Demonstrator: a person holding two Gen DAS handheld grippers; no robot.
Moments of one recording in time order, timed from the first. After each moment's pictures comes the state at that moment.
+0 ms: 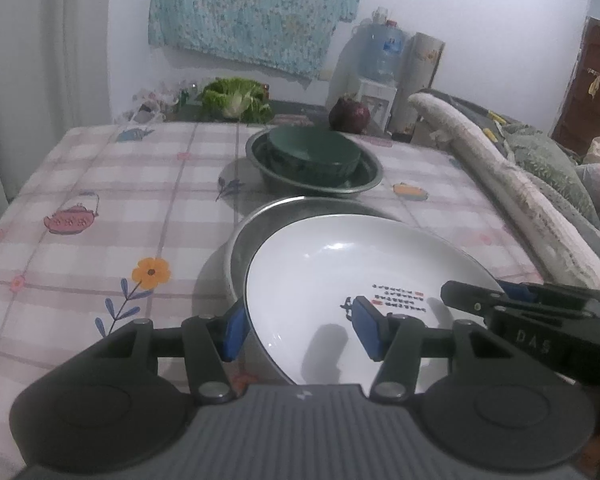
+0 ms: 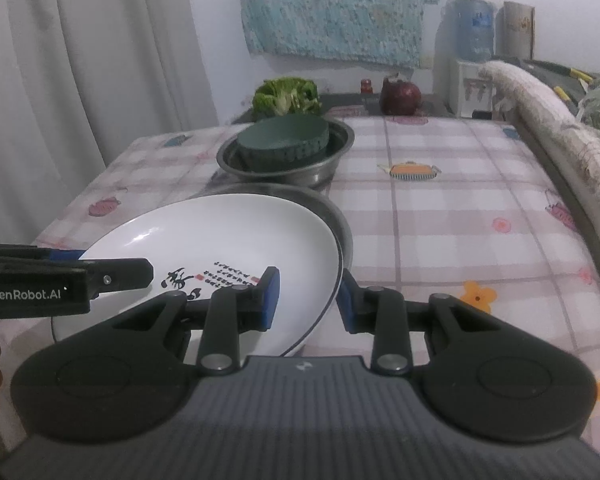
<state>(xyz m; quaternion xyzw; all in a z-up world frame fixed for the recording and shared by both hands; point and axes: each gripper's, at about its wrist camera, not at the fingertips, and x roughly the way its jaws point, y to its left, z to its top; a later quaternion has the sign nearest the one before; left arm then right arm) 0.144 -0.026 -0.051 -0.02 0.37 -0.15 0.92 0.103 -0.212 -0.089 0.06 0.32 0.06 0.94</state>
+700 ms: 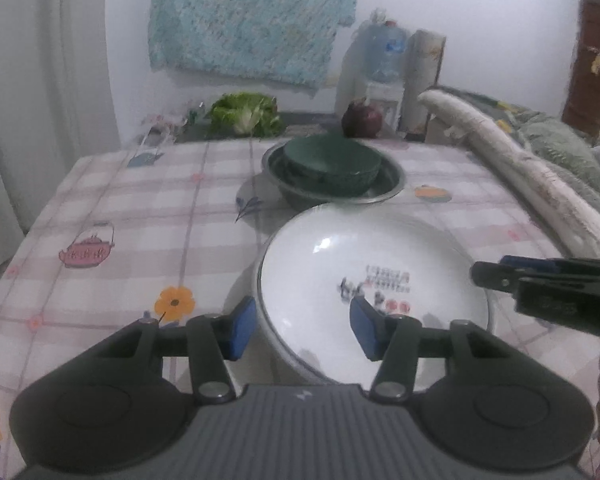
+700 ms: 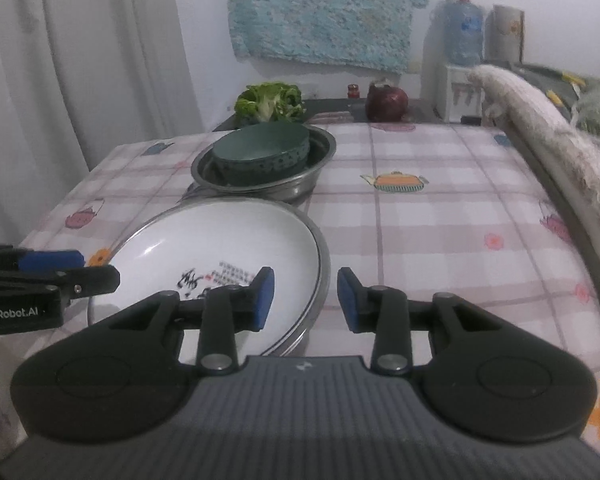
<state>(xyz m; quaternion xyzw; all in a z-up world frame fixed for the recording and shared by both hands) 0.160 -0.027 -0.052 0.03 0.36 -0.12 0.93 0.126 -0.227 -0.093 0.07 0.31 0.04 0.95</state>
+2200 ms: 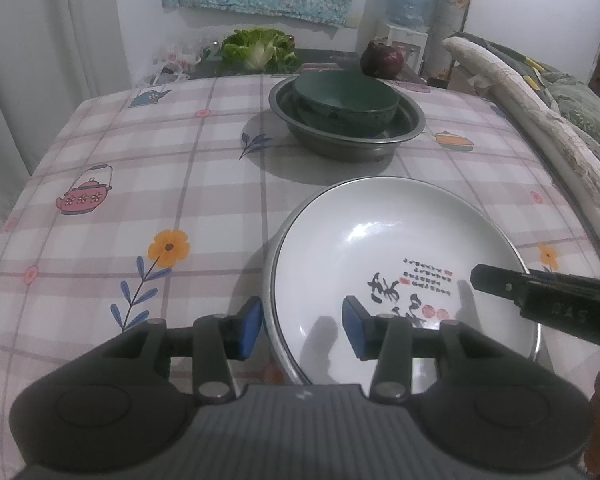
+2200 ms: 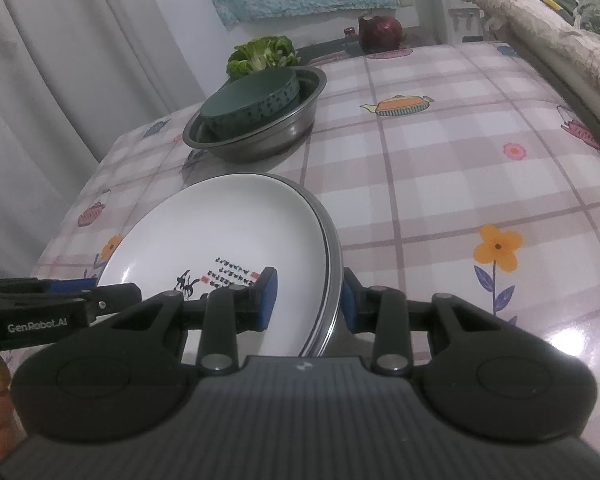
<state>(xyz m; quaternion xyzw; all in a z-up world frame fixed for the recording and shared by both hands) 0.172 -0.036 -0.065 0.03 0.44 -0.10 0.89 0.136 -0.239 -0.120 0.15 0.38 0.06 0.91</state>
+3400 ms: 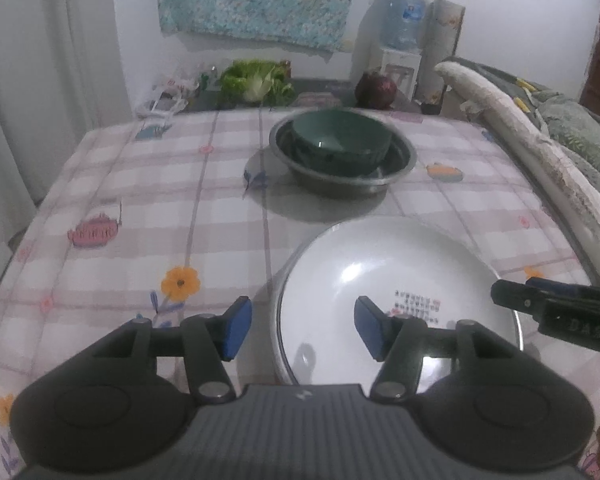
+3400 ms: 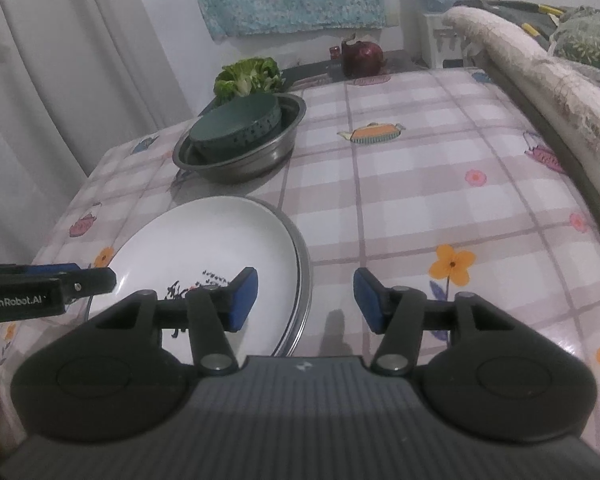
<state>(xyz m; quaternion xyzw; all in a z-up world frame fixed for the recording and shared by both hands) 0.169 -0.032 -0.037 0.04 0.40 -0.11 0.91 0.118 -0.252 -0.097 0.14 0.36 0.03 0.92</state>
